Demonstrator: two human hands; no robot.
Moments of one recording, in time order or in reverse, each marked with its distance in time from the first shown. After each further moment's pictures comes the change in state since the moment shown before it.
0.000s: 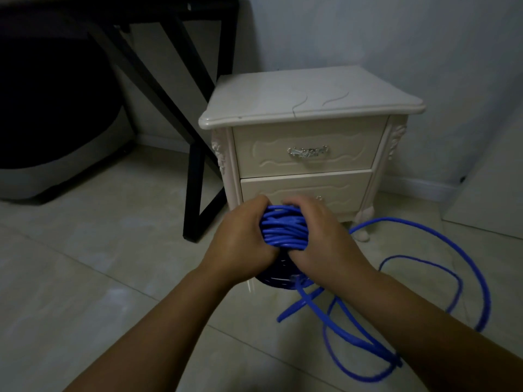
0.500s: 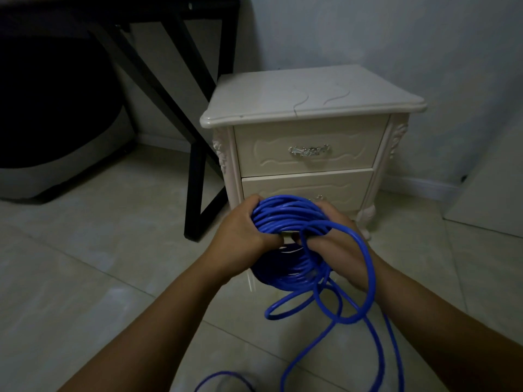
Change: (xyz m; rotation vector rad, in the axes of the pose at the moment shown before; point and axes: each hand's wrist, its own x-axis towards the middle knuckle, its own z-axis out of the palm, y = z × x) left_hand 0.001 0.001 -0.007 -0.426 -0.160 -0.293; right_hand 0.001 0.012 -0.010 0.544 -0.056 0.379
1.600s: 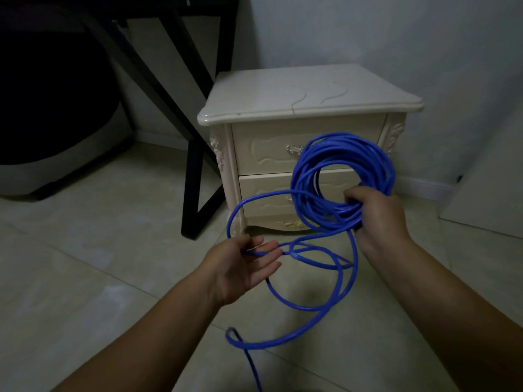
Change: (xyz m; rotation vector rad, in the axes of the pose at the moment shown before) left_hand -0.007 -0.024 0.011 -1.049 0.109 -0.815; right_hand 0.033 0.005 -0.039 0.651 0.583 0.175
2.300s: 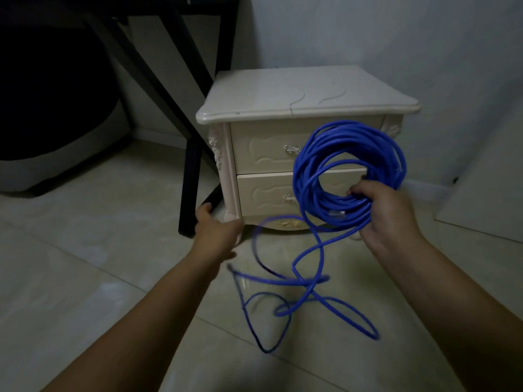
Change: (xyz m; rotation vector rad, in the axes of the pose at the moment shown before) left_hand 0.009 0.023 -0.002 0.575 0.309 0.425; right_hand 0.001 -0.014 -0.008 0.068 -0.083 -0.021
